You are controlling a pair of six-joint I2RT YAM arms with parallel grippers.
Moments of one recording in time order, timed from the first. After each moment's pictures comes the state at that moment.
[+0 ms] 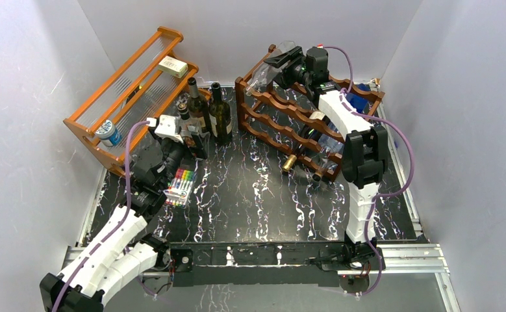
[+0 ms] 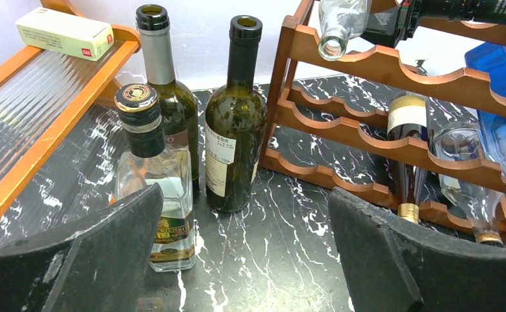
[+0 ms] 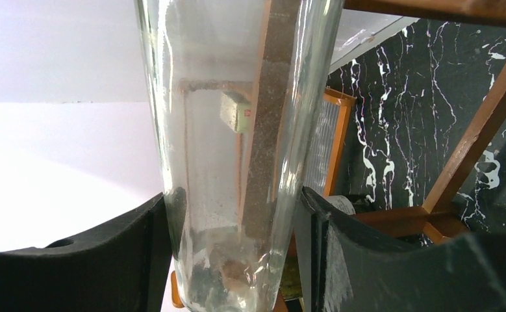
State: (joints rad) left arm -0.48 0.77 0.68 0.10 -0.18 -0.10; right arm 0.30 2.10 1.88 0.01 -0.37 1.30
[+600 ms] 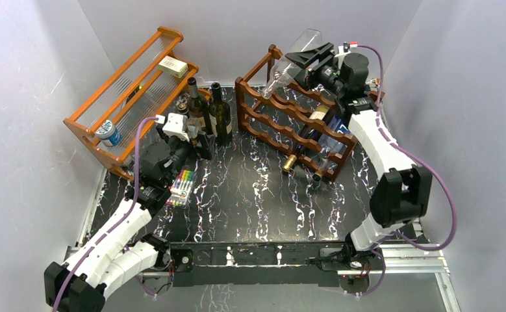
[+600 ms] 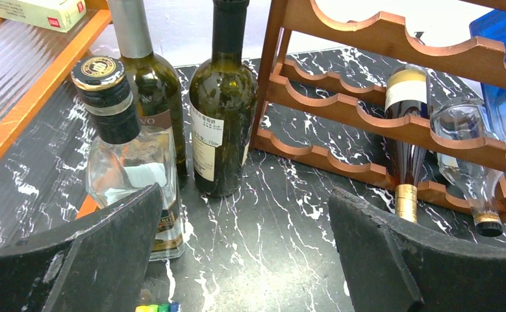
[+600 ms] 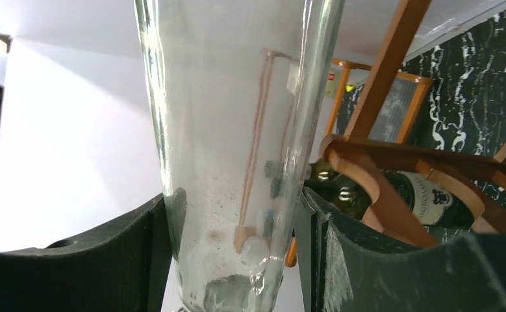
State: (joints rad) left arm -0.48 0.84 0.68 0.10 -0.14 -0.12; right arm 0.25 1.66 1.52 0.13 -0.45 1.37
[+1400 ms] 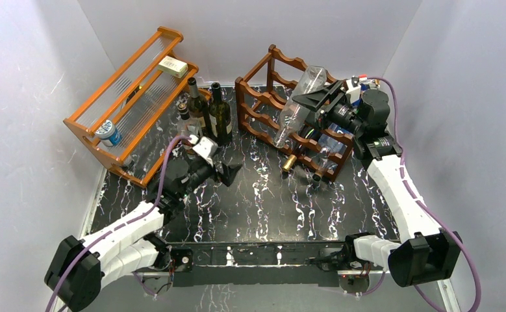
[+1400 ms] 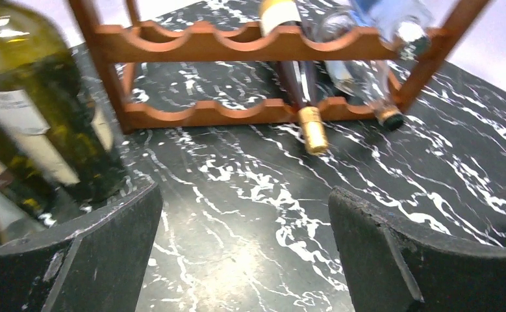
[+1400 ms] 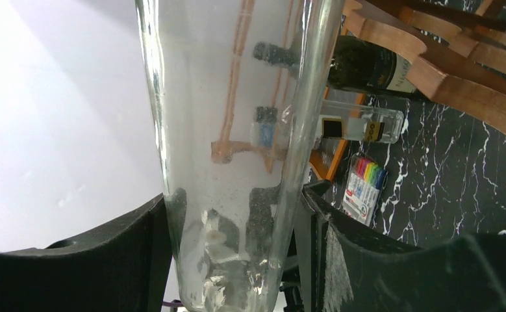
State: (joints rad) left arm -0.60 0.95 0.47 0.41 0.12 -0.09; right arm 0.22 1.15 1.11 -0.03 -0.61 1.29
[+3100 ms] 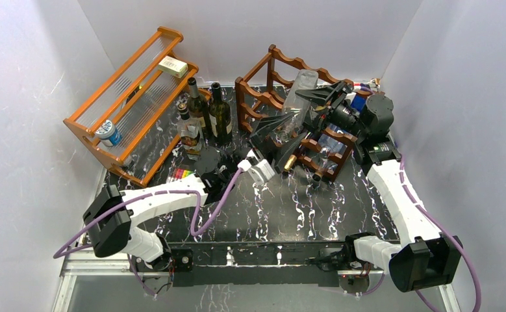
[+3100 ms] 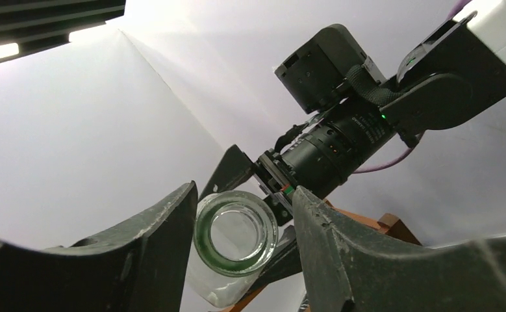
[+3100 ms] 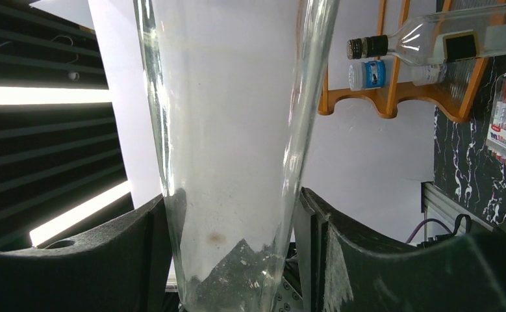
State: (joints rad) left arm -1.03 1.41 0.97 1.07 0.31 0.68; right arm 0.22 1.12 1.05 0.15 -0.75 1.79
